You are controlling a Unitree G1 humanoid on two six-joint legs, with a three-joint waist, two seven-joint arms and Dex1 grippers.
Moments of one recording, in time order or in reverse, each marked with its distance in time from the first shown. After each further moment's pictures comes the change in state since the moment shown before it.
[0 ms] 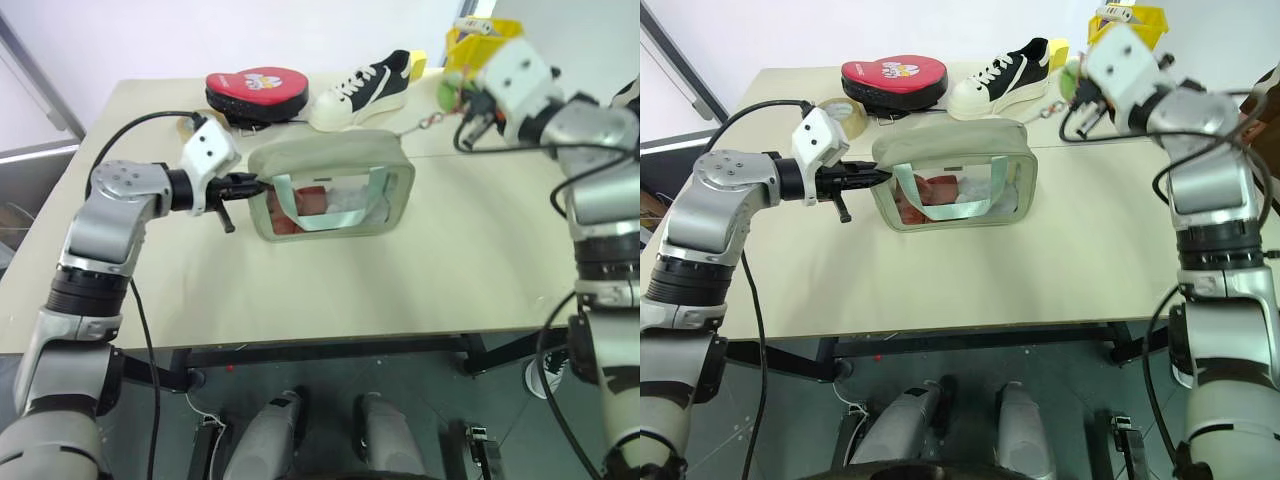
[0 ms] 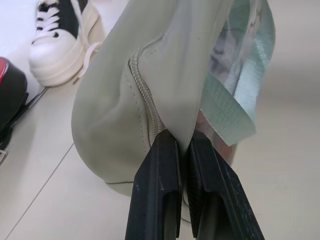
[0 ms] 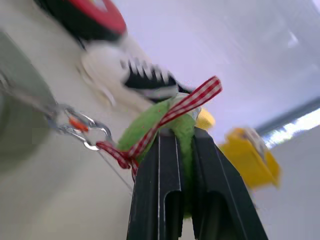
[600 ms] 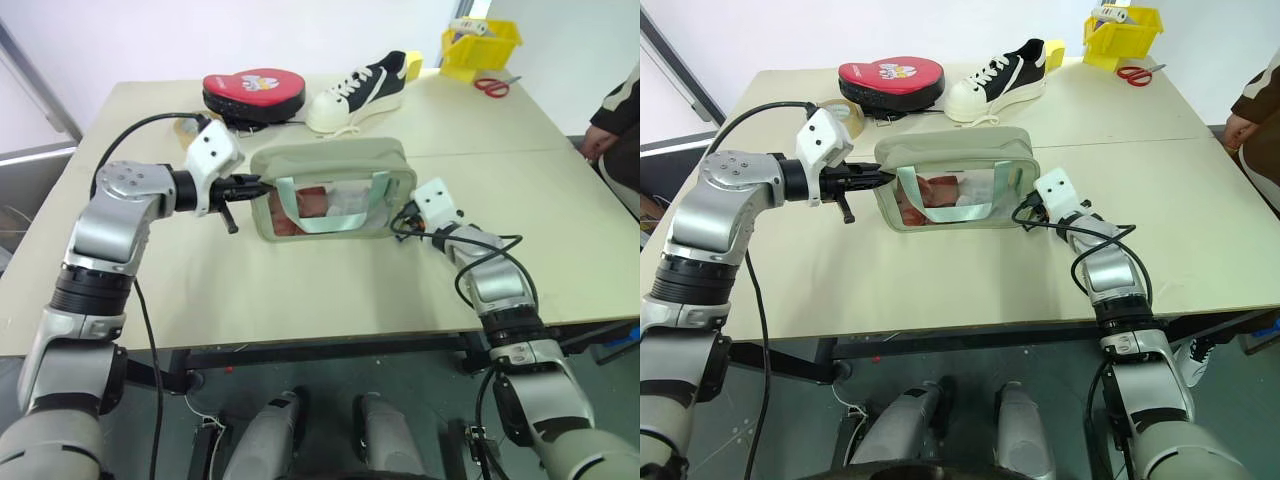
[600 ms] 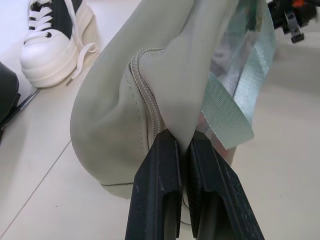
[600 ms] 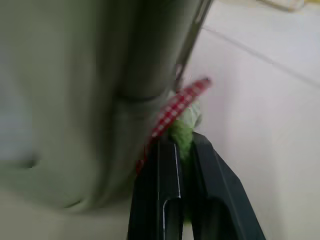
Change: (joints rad) left arm 0.001 -0.007 0.000 -0.006 0.001 0.026 0.003; right arm 0.284 0.358 -0.021 0.064 0.116 0.118 -0.123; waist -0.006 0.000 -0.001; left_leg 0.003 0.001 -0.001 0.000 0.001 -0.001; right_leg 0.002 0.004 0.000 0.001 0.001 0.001
